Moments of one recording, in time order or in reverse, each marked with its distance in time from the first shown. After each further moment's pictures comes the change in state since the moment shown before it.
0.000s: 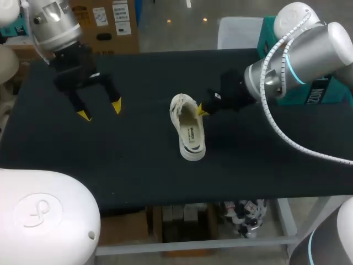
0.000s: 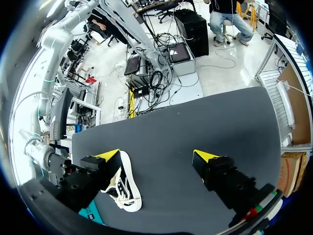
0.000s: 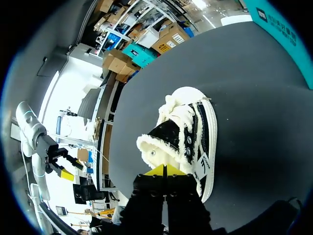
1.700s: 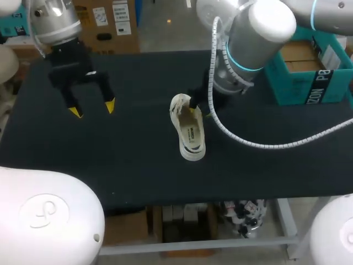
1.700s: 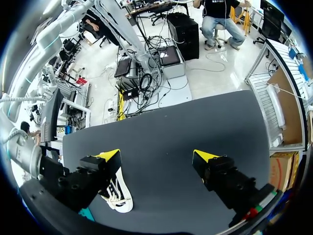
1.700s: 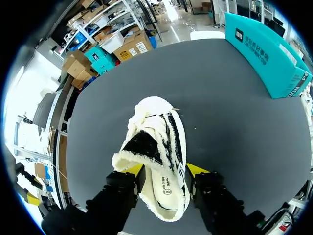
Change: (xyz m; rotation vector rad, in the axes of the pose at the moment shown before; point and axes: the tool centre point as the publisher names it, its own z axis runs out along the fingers) left arm 0.015 -0.004 -0.012 0.019 0.101 -0.004; right arm -0.017 0.015 0.008 -0.113 -0.498 0.027
